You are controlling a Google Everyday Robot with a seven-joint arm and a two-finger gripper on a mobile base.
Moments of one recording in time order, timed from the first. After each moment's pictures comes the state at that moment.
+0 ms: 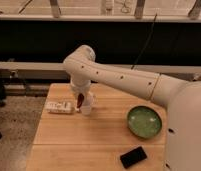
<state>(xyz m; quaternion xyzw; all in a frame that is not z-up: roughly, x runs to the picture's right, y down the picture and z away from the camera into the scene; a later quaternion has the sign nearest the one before) -0.091 0.029 0.742 -0.16 -0.23 -0.68 0.67</state>
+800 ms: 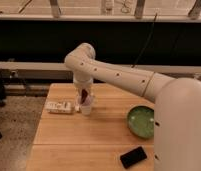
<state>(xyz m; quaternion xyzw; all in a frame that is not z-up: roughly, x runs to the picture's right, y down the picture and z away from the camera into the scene) -0.063 0.022 0.779 -0.18 -0.22 -0.67 0.68</state>
